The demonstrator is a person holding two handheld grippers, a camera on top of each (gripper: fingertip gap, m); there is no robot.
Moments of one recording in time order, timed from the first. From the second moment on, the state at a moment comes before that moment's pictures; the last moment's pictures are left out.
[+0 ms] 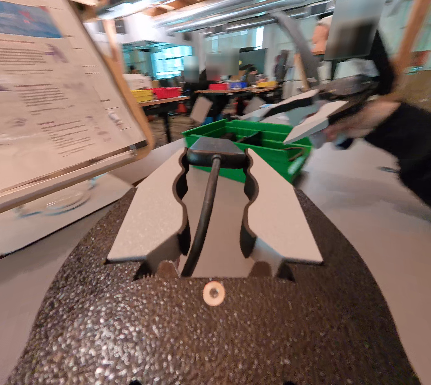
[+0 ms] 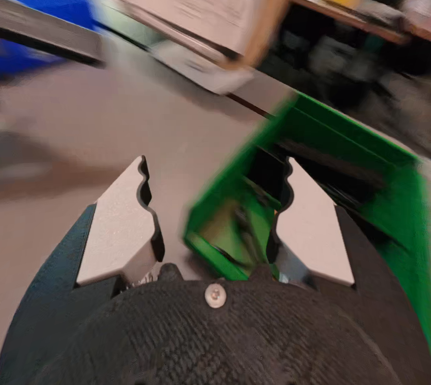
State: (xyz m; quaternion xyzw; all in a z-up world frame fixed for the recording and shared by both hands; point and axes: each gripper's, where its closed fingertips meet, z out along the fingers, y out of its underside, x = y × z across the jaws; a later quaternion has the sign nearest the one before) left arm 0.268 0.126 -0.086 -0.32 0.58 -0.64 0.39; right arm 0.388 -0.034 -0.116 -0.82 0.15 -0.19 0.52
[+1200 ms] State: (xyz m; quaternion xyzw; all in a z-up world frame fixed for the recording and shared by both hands) left arm 0.215 0.077 -0.077 -0.16 0.57 -0.80 0.14; right arm 0.214 0.078 -0.076 -0.65 -0.11 0.13 0.74
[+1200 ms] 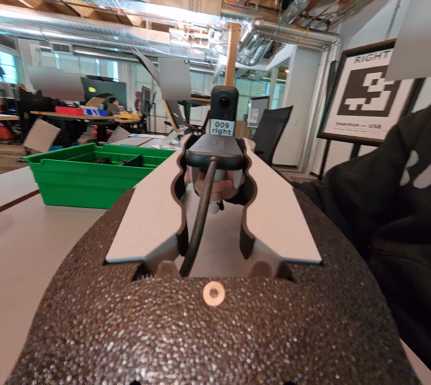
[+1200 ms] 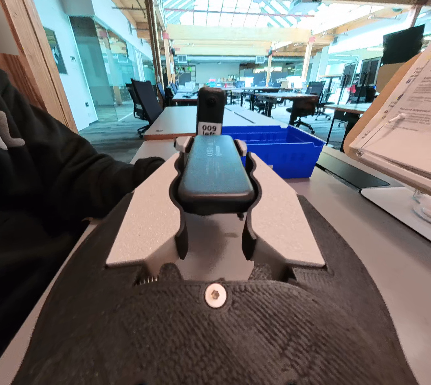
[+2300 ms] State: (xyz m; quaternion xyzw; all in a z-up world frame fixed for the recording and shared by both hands) left arm 0.250 0.138 -0.066 -0.28 0.48 -0.78 0.28; right arm 0.492 -0.013 -0.007 -0.77 0.23 -0.07 0.60
